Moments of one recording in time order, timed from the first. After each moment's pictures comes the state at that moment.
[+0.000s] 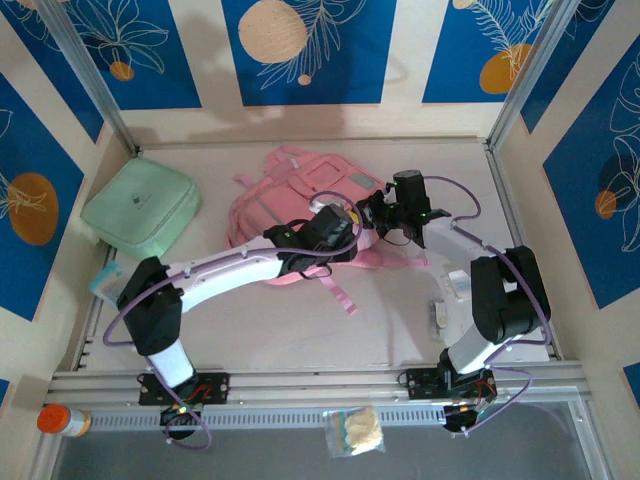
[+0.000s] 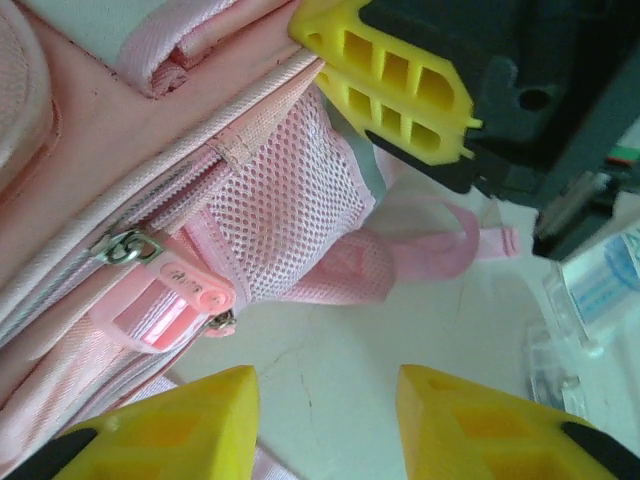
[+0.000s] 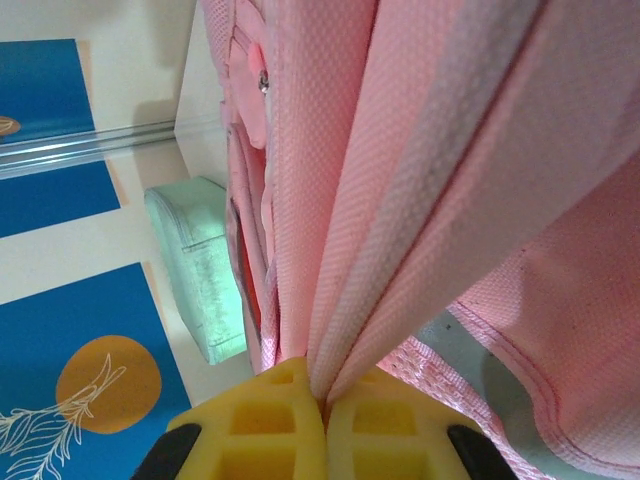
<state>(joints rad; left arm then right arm) -0.97 1.71 1.36 -0.48 -0.23 -0.84 0.30 1.60 0.98 -0.05 -0.56 1.22</state>
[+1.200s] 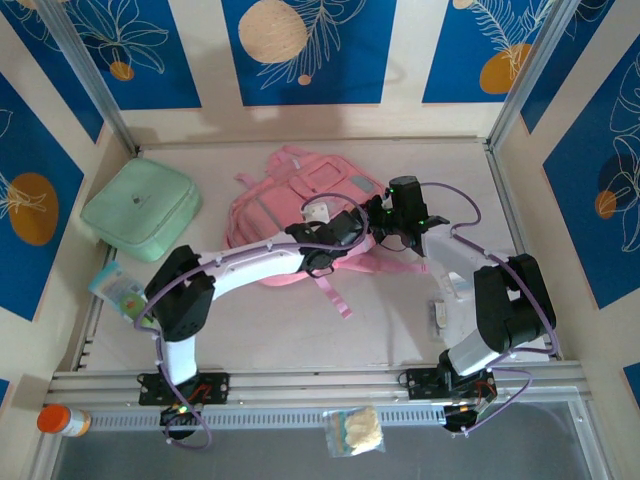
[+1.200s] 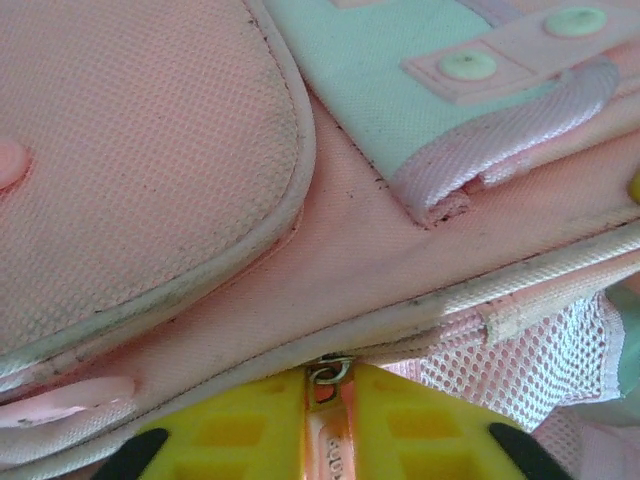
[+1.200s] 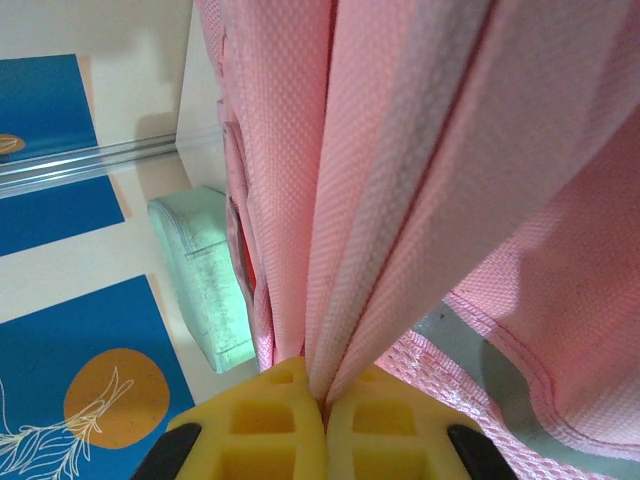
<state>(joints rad) -0.97 1.86 1.43 -0.62 -0.55 -1.04 0.34 1.54 0.93 -0.03 -0.49 1.29</state>
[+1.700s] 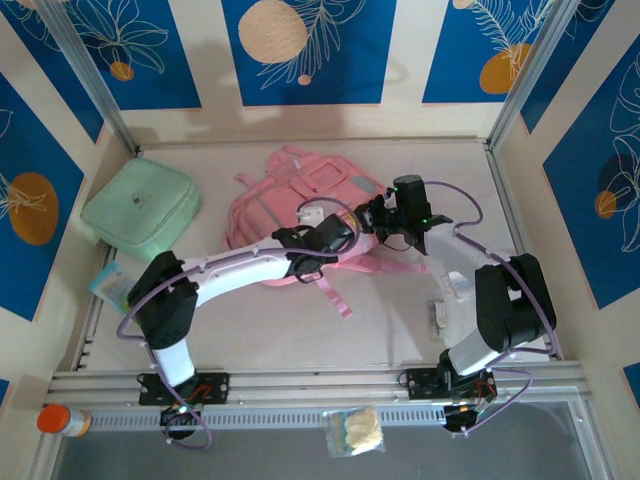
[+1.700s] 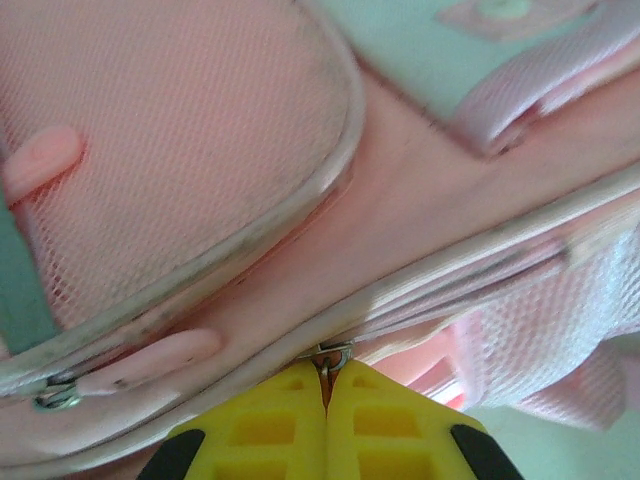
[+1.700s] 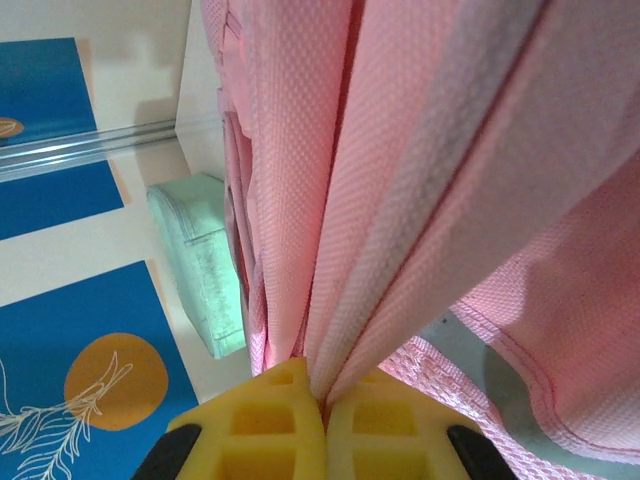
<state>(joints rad) -0.96 1.75 1.30 -0.60 -0.50 -0.90 0.30 1.55 0.93 -0.05 -0.56 1.25</state>
